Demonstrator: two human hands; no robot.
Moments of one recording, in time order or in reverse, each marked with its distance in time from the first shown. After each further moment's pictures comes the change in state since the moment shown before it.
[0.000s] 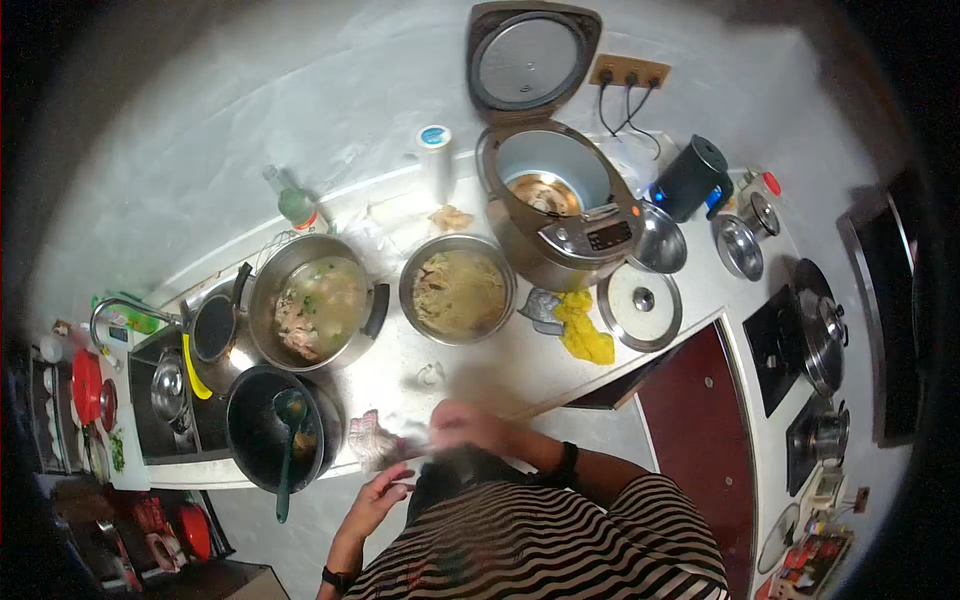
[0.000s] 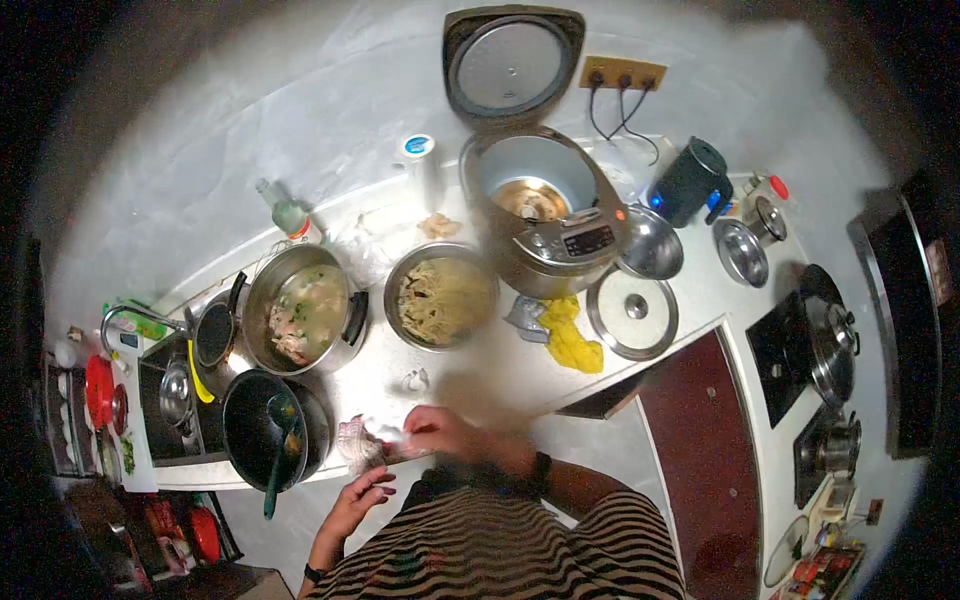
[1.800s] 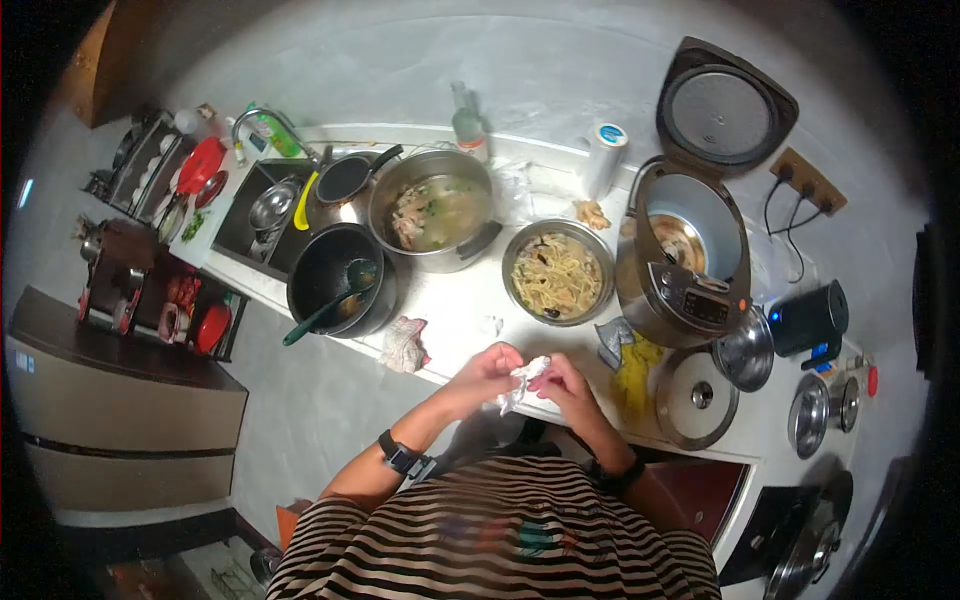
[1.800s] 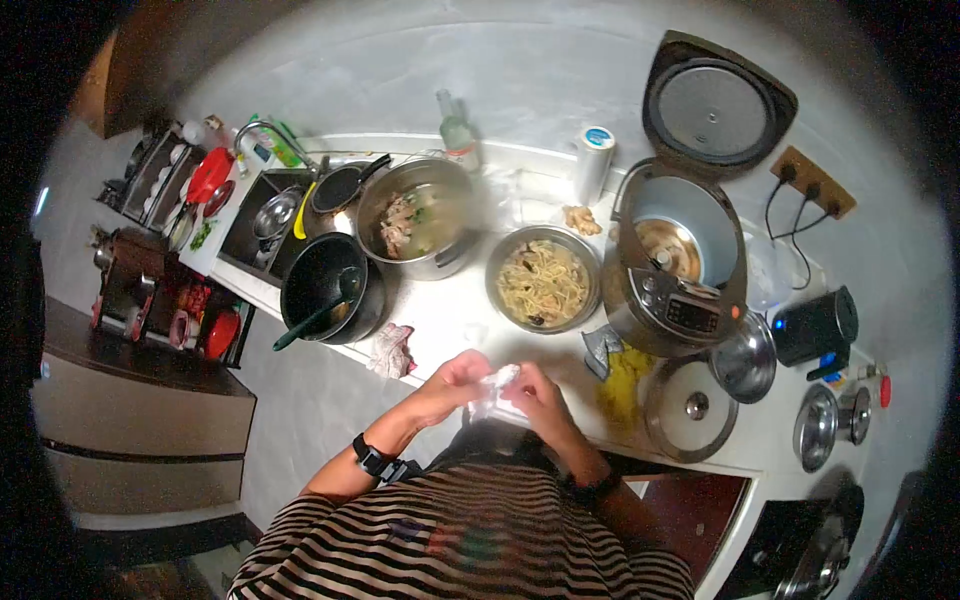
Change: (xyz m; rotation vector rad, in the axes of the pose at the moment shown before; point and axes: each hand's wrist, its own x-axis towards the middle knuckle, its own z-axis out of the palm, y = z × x) left_hand 0.104 0.079 0.149 -0.427 0.040 0.352; right_hand -0.051 -0.062 -0.102 -0.082 -0.013 0.122
